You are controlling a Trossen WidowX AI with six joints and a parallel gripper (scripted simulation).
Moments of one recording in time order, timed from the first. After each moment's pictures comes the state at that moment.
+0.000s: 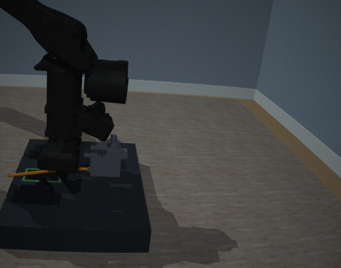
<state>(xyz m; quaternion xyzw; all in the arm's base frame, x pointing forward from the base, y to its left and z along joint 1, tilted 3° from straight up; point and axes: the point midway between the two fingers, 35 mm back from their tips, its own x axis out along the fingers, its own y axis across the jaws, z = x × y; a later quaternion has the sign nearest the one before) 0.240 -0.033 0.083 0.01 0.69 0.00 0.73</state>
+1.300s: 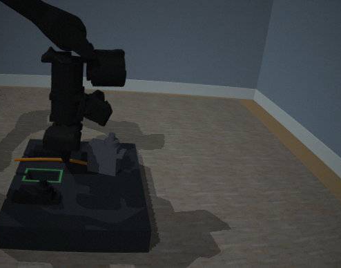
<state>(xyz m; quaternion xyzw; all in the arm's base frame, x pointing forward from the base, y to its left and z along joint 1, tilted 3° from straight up) 0.240 0.031 0.084 0.01 0.69 0.00 0.73</state>
